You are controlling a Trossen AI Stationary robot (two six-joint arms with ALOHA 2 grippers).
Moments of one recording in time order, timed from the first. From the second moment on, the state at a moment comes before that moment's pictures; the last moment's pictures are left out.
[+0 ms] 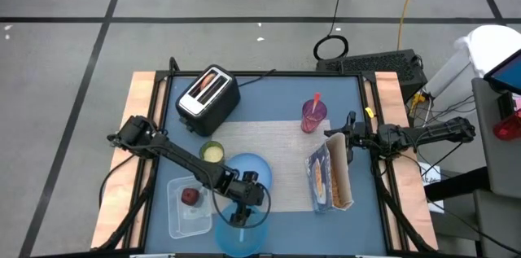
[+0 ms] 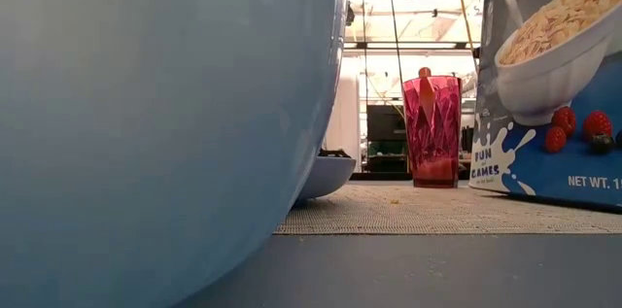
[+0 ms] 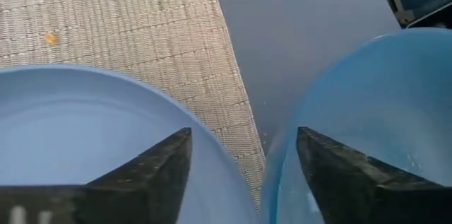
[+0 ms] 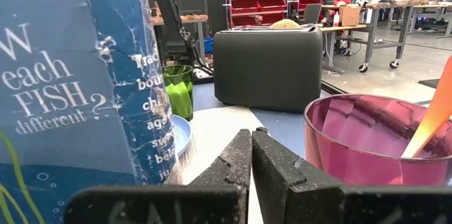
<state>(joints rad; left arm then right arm) -0.43 1.91 1.23 -0.27 0.05 -0.22 0.18 0.15 0.02 0.11 0.36 0.09</state>
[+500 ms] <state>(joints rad) -0.43 1.91 1.23 -0.29 0.06 -0.21 0.18 0.15 0.02 0.11 0.36 0.09</state>
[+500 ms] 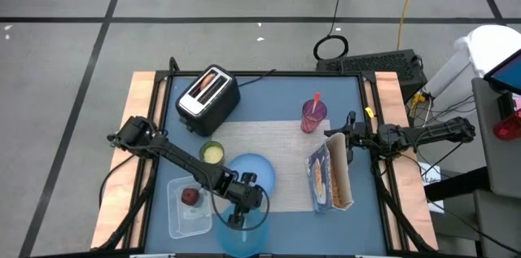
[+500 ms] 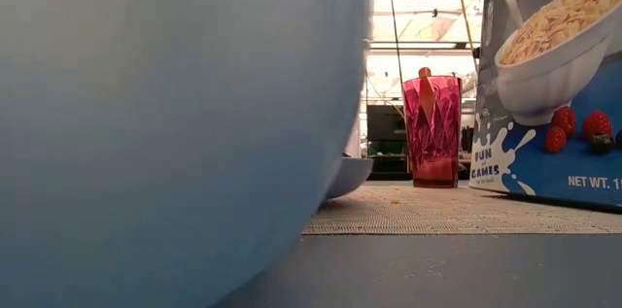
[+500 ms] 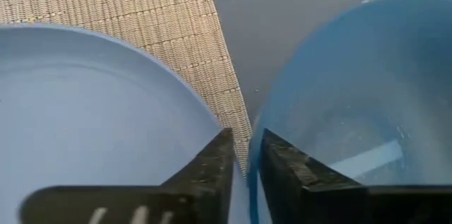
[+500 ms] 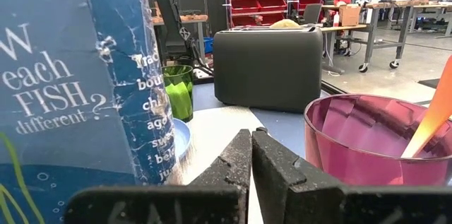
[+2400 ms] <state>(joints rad) 0.11 1.70 1.23 -0.18 -0.08 -0.24 0.18 0.15 0.02 0.13 0.36 0.09</state>
